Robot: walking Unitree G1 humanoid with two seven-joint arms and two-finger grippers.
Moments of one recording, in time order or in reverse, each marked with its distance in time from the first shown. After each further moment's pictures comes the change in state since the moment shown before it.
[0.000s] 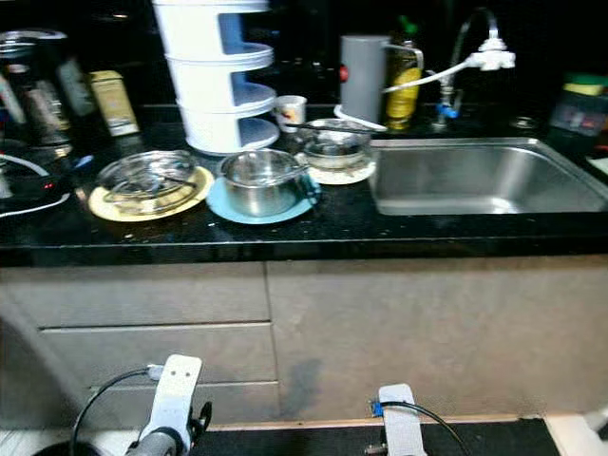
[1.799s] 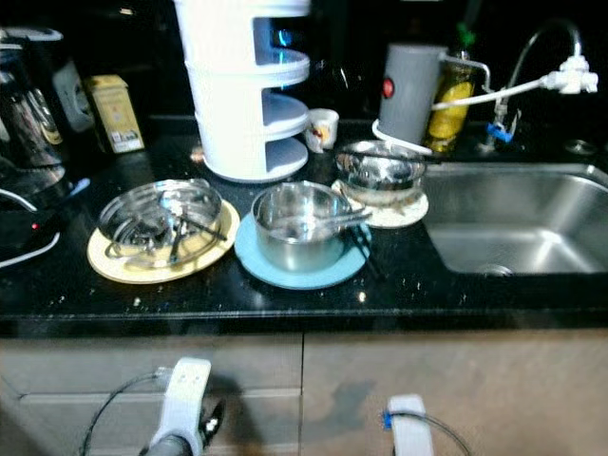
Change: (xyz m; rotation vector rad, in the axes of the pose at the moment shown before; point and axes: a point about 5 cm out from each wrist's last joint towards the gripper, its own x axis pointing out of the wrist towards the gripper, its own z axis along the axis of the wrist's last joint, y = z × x) left arm -0.004 -0.011 -0.016 -0.058 -0.024 -0.019; right arm -0.009 -0.005 -0.027 0.018 0.101 -0.052
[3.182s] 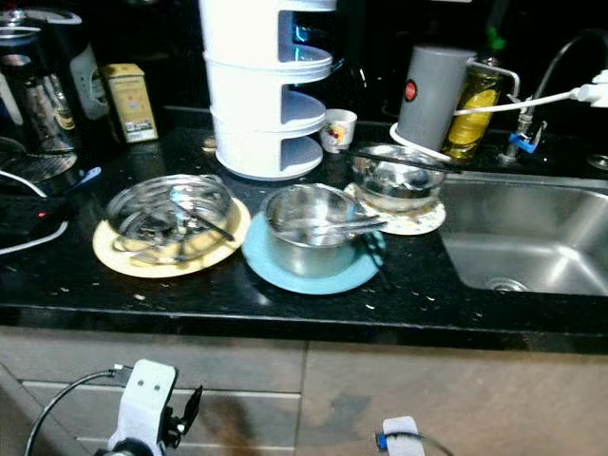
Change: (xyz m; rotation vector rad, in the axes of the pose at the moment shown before) left arm -0.057 0.017 0.035 0.107 -0.316 -0.159; right arm -0.003 -0.008 -0.011 -0.039 0.049 0.021
